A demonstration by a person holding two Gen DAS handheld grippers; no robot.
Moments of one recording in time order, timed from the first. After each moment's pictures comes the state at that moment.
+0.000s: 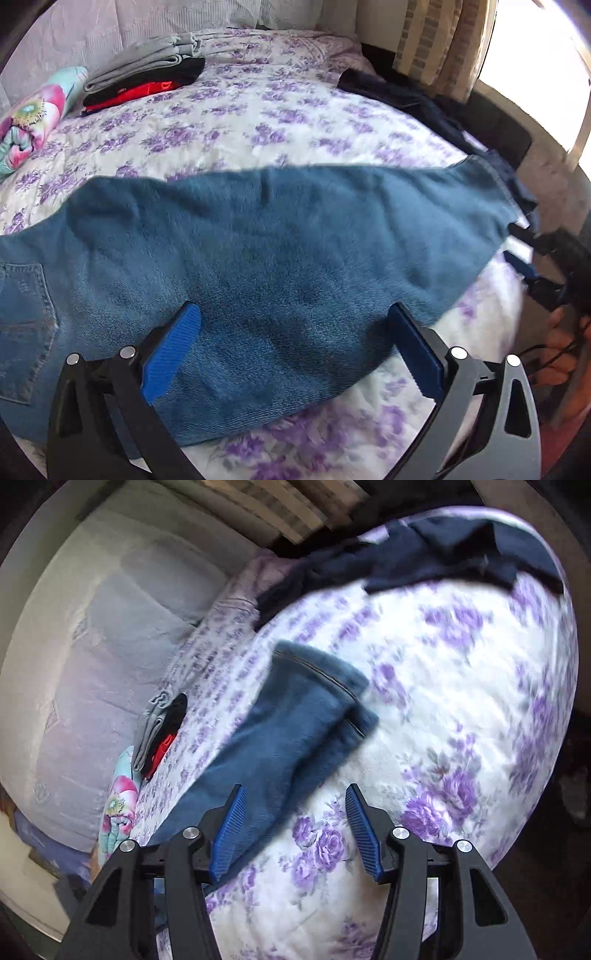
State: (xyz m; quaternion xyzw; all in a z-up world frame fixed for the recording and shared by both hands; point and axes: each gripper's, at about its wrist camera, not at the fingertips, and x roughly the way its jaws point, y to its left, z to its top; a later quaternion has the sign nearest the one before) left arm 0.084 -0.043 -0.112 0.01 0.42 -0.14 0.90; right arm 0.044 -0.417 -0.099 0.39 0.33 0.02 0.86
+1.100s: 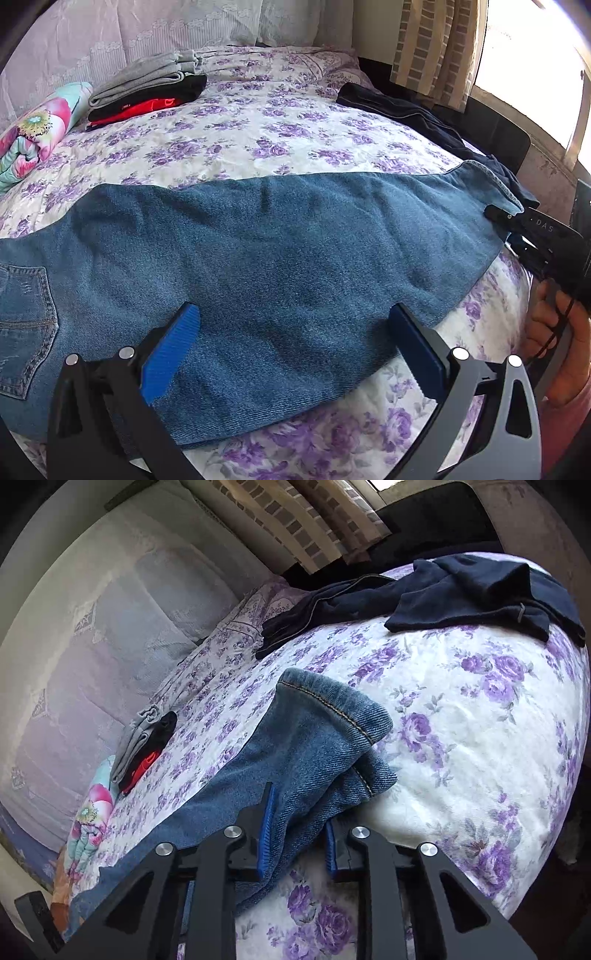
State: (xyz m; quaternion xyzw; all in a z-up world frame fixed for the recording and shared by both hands) left arm 0.078 -0.037 -0.110 0.00 0.40 -0.15 0.91; right arm 0.072 -0.401 -0.093 0.28 0.28 -0.03 0.92
